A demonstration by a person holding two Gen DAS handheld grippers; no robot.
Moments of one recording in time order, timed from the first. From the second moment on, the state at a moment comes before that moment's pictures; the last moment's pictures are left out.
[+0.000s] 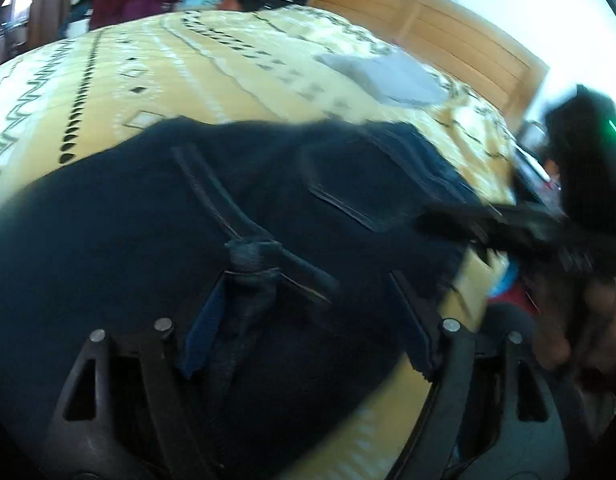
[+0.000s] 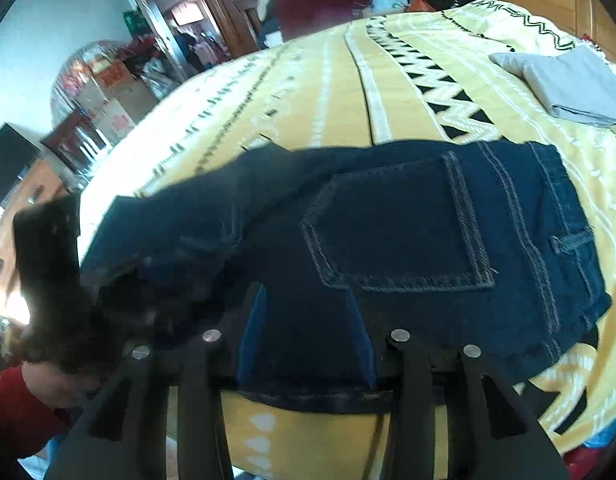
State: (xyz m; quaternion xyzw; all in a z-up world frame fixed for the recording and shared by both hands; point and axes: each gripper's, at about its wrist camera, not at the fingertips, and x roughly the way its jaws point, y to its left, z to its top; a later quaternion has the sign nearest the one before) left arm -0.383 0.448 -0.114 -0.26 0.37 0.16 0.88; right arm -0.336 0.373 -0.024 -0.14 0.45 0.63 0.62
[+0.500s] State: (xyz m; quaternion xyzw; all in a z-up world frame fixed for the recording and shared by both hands) left arm -0.563 0.482 -0.086 -0.33 0.34 0.36 0.80; right arm -0.439 0.457 -0.062 -0.26 0.36 0.72 0.53
